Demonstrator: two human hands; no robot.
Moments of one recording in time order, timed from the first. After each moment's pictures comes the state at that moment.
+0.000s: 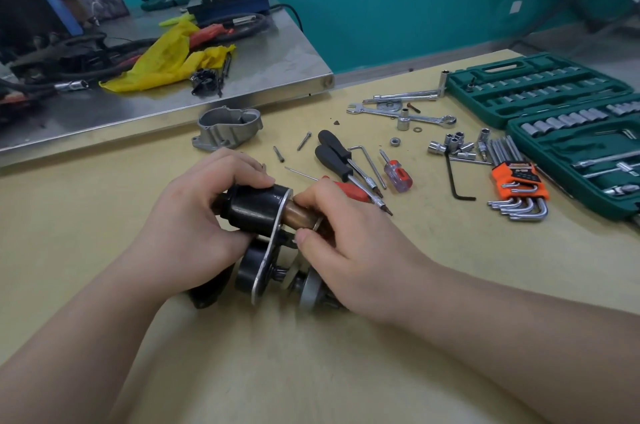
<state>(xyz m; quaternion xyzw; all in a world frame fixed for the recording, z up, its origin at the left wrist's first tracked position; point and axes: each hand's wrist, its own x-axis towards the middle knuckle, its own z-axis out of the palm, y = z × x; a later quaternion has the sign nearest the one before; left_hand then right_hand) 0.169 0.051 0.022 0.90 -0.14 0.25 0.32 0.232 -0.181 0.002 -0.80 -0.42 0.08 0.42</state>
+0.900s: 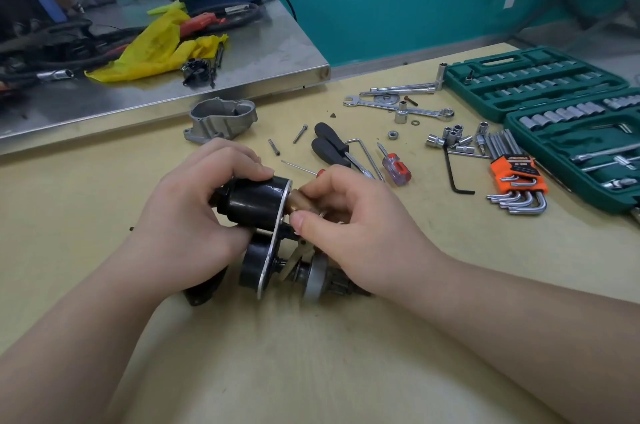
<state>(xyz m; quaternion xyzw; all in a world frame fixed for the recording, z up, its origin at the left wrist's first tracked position) 0.169 0.050 0.017 0.90 -0.14 0.25 0.33 0.237 -0.172 -0.003 -0.74 -0.29 0.14 0.59</state>
